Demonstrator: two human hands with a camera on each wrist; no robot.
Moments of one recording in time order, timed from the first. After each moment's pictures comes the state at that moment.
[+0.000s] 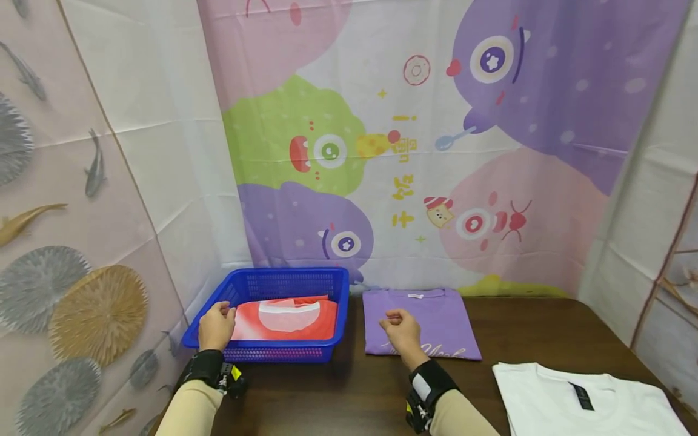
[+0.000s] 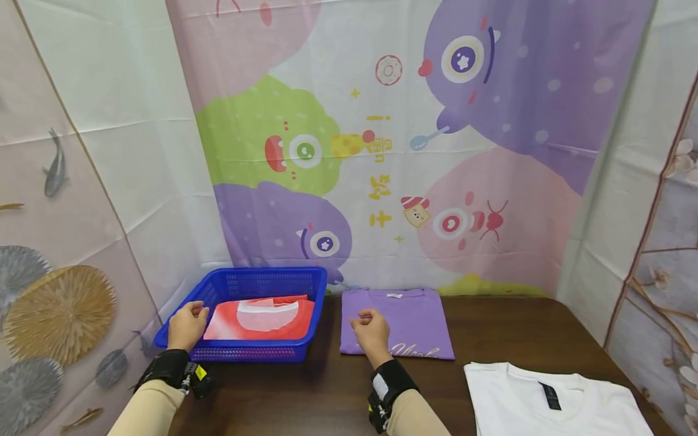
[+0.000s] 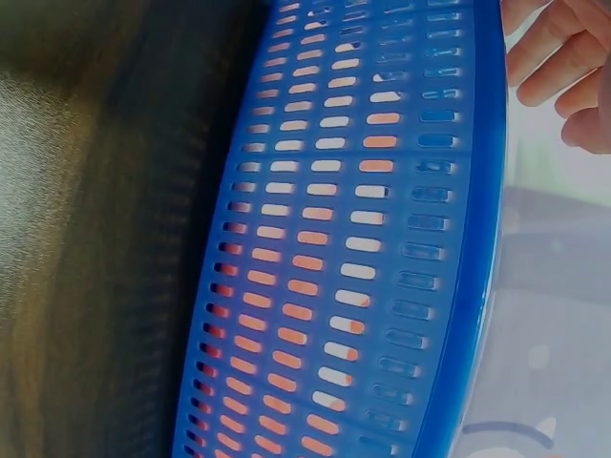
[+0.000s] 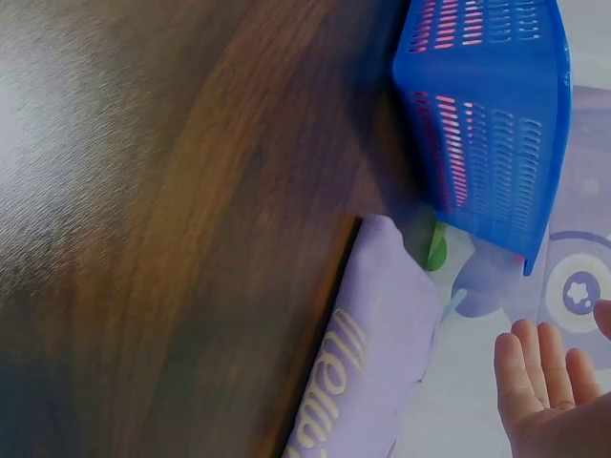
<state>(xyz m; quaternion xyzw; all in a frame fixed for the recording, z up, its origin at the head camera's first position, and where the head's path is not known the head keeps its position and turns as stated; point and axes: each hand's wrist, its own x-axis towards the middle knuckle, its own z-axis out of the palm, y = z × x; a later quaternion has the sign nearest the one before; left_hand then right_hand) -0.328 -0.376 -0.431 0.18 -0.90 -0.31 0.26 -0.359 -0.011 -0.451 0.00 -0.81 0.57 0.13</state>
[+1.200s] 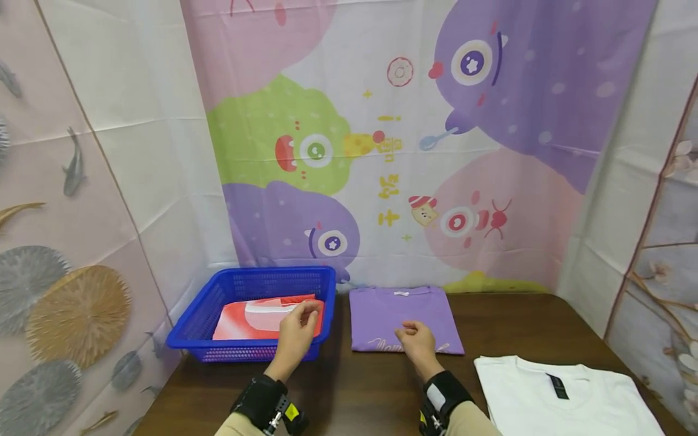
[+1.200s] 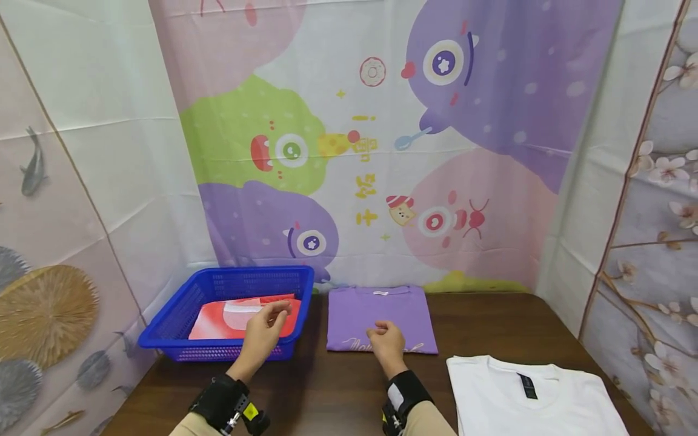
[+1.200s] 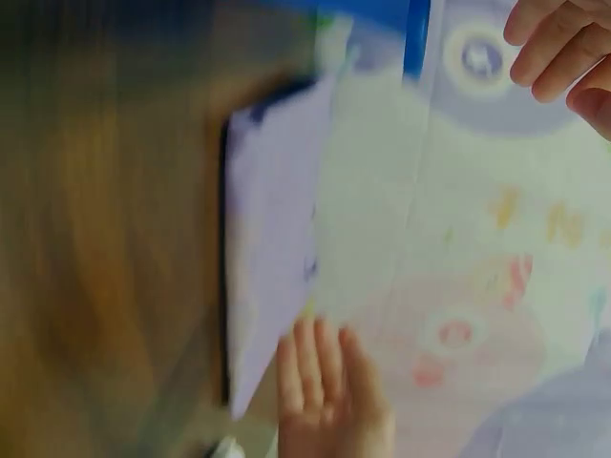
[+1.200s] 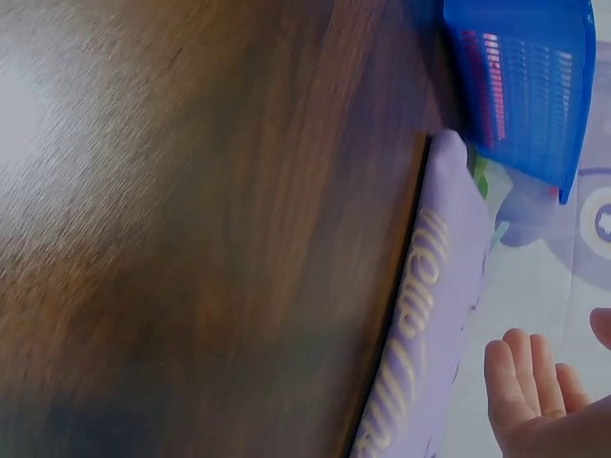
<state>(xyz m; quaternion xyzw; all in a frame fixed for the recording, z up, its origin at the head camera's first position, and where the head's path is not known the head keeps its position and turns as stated) -0.312 -0.191 -0.428 -0.07 -0.83 -0.48 0.29 -0.345 0.047 -0.470 -0.06 -0.82 0.57 0.09</state>
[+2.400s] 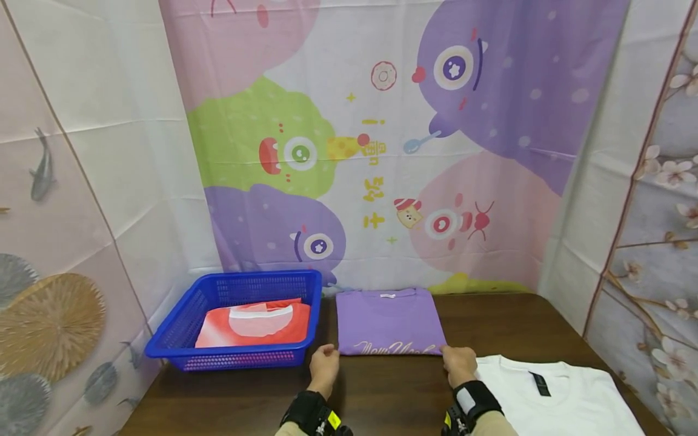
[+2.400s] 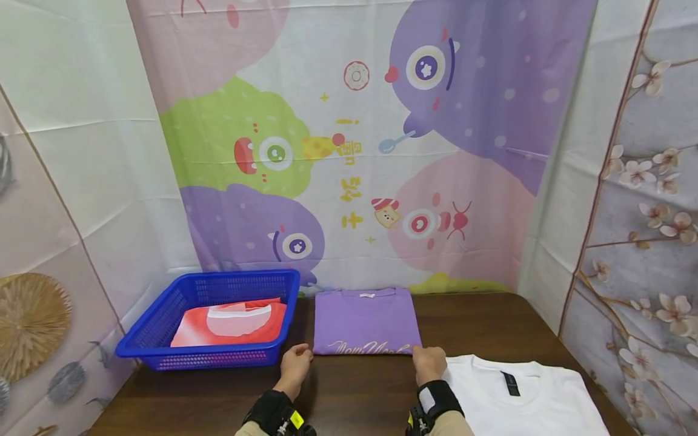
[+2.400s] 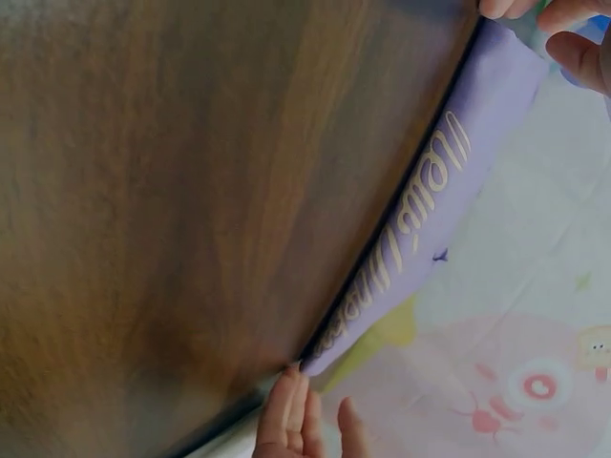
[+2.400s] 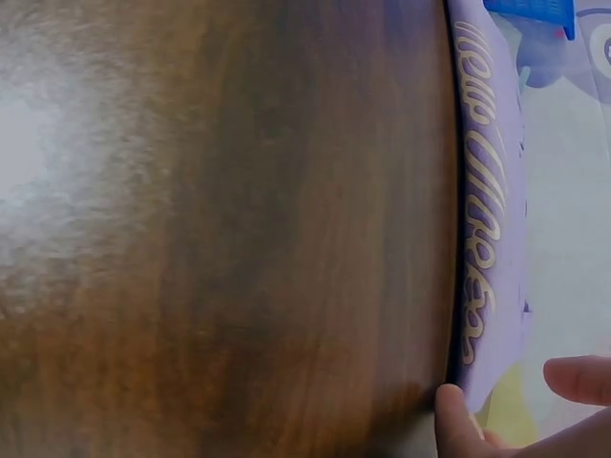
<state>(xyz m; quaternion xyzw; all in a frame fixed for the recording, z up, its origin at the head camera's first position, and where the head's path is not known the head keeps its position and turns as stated) -0.330 -0.108 -0.515 0.18 -0.79 -0.56 0.16 -0.339 0.142 -0.496 -0.25 -0.80 0.53 0.09</state>
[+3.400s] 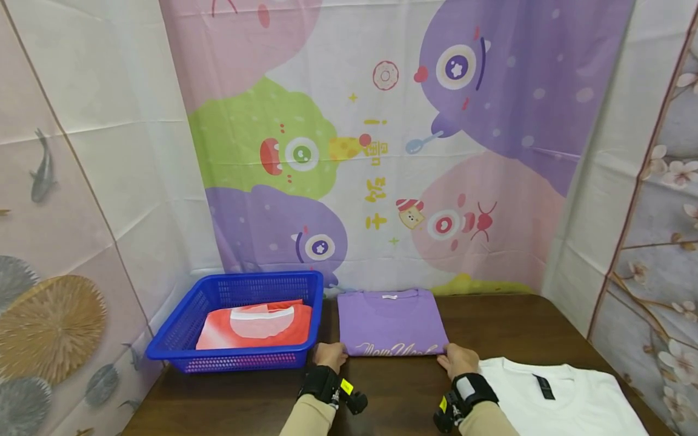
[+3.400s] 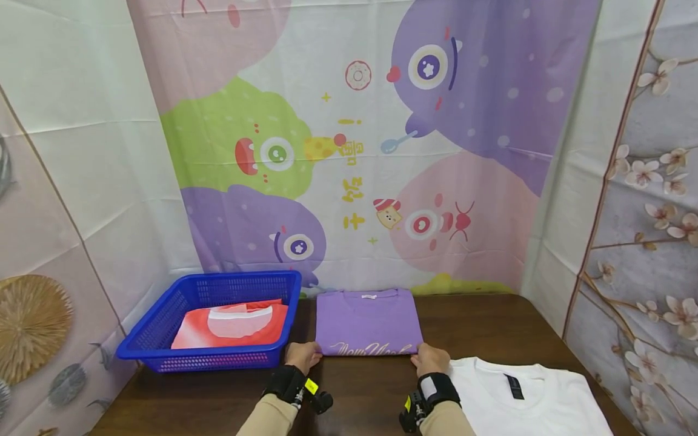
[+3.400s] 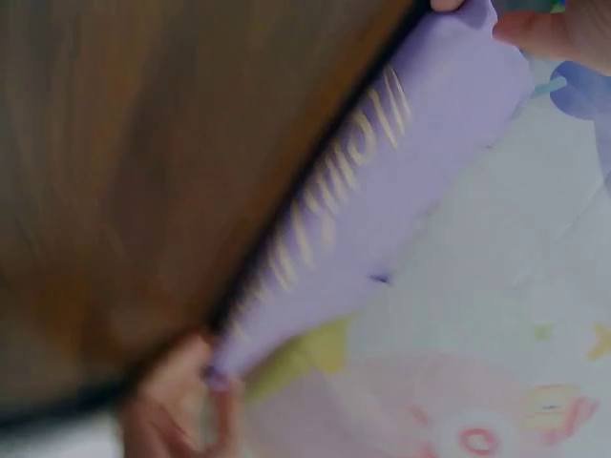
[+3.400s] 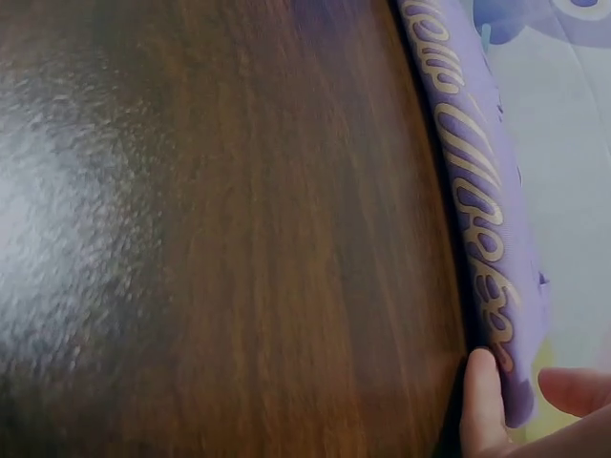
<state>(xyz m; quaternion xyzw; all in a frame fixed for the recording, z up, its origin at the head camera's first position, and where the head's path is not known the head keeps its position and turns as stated) -0.459 -0.130 -0.637 0.25 -0.67 -0.69 0.07 -0.365 0.144 -0.511 -0.28 -0.57 0.77 0.05</state>
